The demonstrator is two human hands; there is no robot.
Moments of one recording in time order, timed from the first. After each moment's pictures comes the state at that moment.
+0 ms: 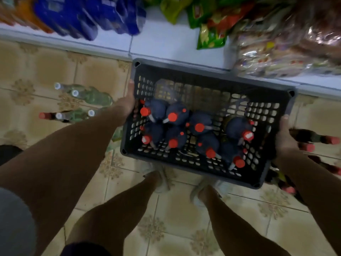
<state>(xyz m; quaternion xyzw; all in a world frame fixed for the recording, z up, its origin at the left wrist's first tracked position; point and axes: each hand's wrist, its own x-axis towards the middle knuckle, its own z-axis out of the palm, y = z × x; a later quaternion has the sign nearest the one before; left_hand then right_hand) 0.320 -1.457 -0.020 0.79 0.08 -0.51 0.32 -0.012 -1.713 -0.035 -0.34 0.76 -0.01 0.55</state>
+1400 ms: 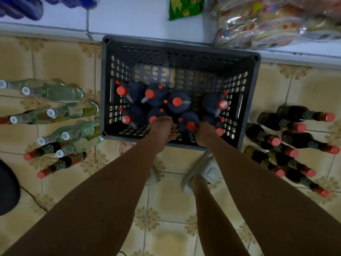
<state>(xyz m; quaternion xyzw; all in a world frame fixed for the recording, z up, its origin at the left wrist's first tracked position) 0.157 -1.544 -0.096 0.65 0.32 -0.56 0.39 0.045 -1.639 -0.149 -0.73 0.41 0.43 0.34</state>
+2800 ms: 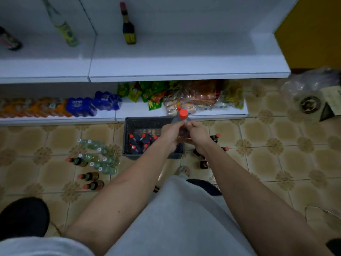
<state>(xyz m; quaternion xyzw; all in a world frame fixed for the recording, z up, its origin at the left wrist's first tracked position) -0.004 -1.540 0.439 0.63 0.06 -0.55 0.54 -0.087 -1.598 0.423 -0.49 0.54 -0.08 0.67</state>
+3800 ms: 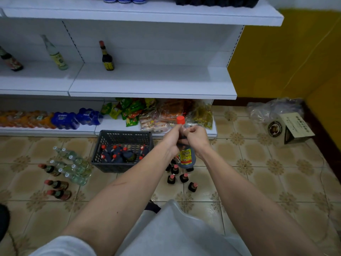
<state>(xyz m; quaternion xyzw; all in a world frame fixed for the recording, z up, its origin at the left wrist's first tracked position) -0.271 -1.641 0.507 0.57 0.07 -0.56 0.60 -0.341 -1.690 0.506 -0.53 0.51 -0.18 0.65</state>
